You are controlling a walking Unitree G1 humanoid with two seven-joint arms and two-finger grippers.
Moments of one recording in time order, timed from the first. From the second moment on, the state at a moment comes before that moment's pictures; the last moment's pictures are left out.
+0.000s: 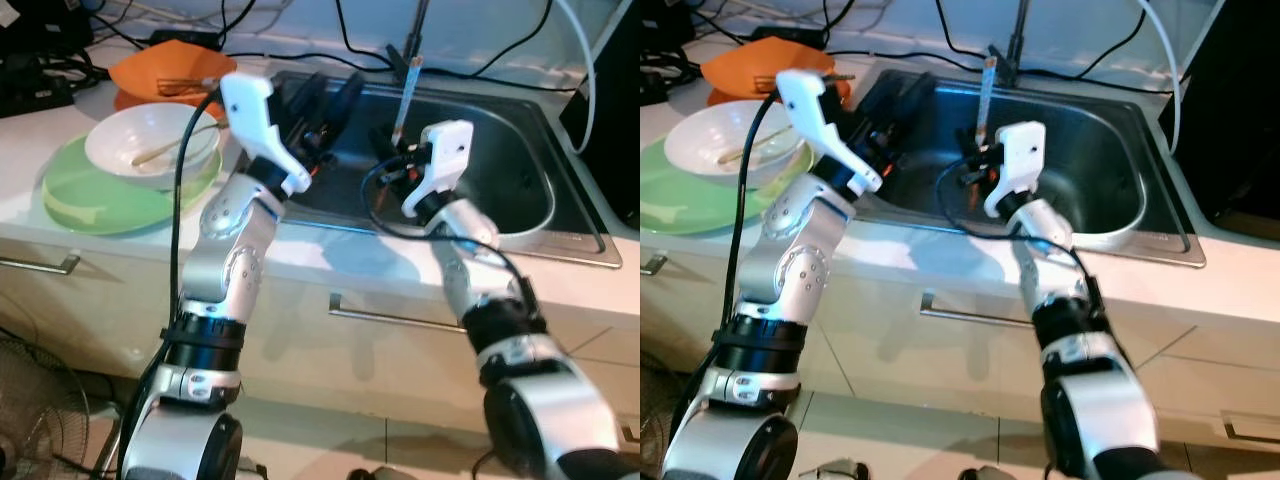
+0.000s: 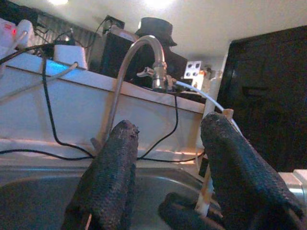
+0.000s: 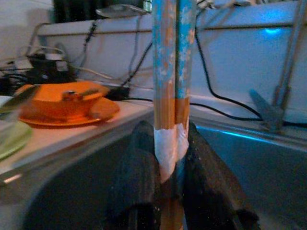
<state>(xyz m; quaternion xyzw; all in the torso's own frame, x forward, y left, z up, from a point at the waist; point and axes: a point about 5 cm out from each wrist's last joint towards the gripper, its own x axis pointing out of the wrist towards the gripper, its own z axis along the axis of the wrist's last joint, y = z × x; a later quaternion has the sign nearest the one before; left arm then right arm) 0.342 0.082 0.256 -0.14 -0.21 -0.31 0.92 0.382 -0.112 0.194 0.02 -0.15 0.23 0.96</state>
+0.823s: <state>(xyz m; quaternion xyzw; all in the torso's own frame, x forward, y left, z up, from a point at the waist) 0.341 0.080 0.164 0.03 0.00 -0.29 0.96 0.404 -0.131 0.183 0.01 -0.05 0.12 0.99</state>
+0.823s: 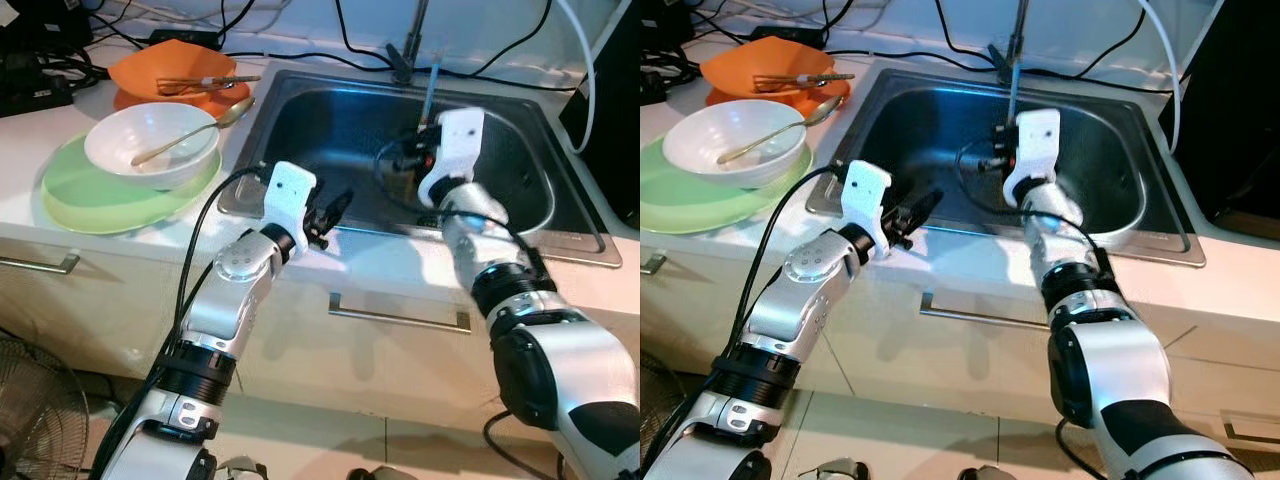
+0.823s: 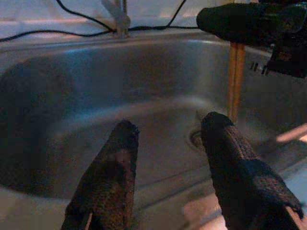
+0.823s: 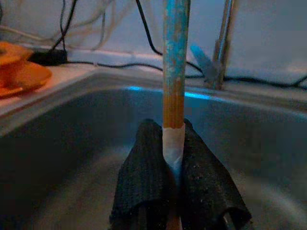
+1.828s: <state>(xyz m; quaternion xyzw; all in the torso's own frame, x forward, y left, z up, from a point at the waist) 0.337 0.074 0.162 0.04 -0.01 -0.28 0.96 0.403 -0.127 0.196 0.00 -0.11 0.10 0.99</state>
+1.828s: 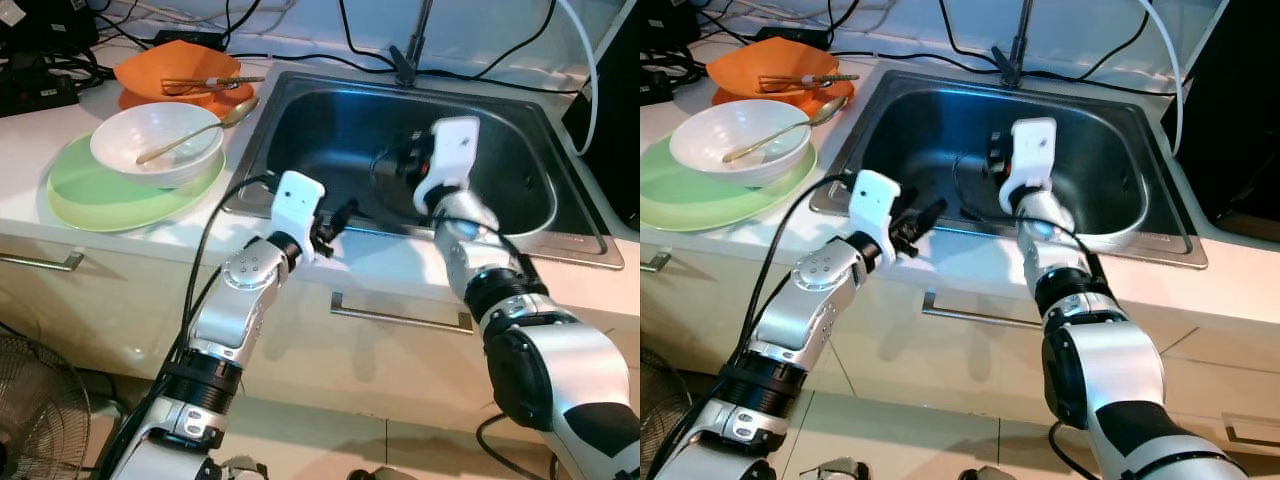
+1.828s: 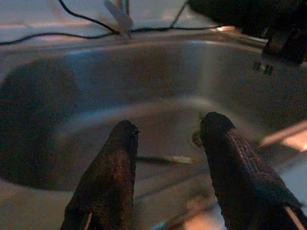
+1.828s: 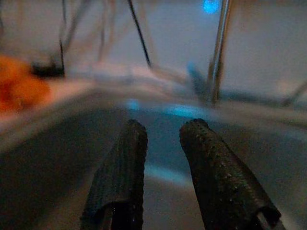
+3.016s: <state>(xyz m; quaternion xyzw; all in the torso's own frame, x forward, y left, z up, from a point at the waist) 0.355 0.118 0.213 0.26 -0.15 -0.11 0.95 0.344 -0.132 0.155 0.02 -0.15 0.09 0.98</state>
